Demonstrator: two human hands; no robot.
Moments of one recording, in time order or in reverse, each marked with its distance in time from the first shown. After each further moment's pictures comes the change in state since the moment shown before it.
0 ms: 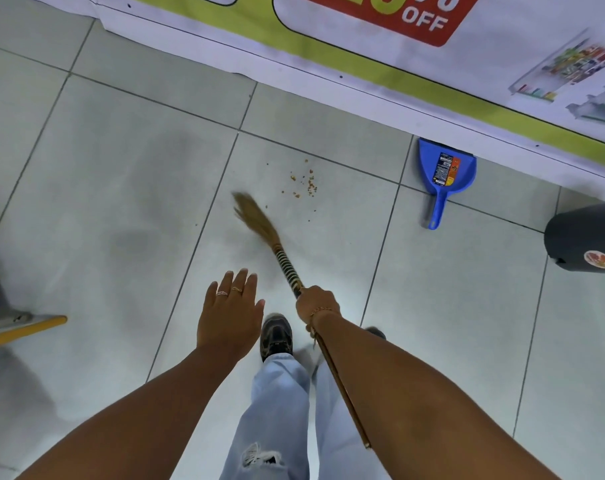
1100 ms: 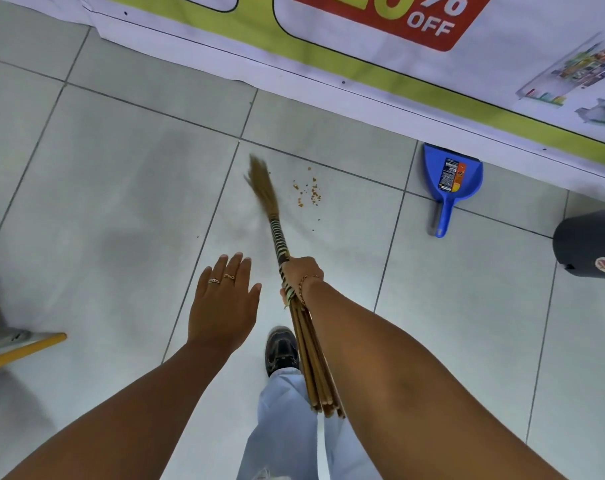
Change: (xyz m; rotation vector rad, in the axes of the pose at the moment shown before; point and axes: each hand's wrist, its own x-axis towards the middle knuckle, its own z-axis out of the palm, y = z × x) left_hand 0.046 -0.025 -0.022 -0.016 0.171 0.023; right_hand 0.037 -0.081 -0.030 0.624 -0.070 0.120
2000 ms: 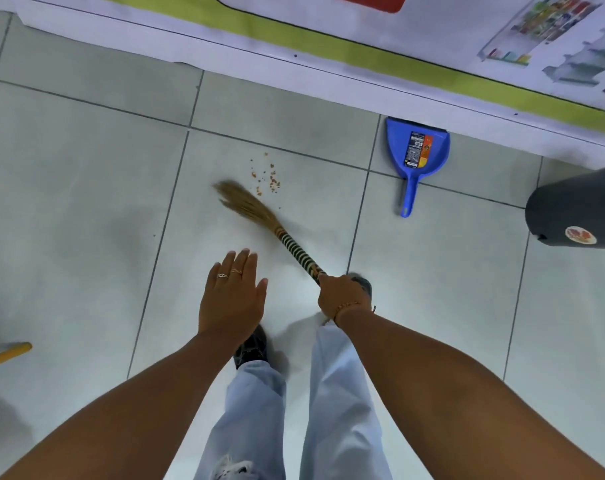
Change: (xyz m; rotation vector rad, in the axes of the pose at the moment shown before) left_hand 0.034 0.120 0.018 -0.025 -0.151 0.046; right_hand 0.029 0.095 -0.154 -1.033 0.141 -0.334
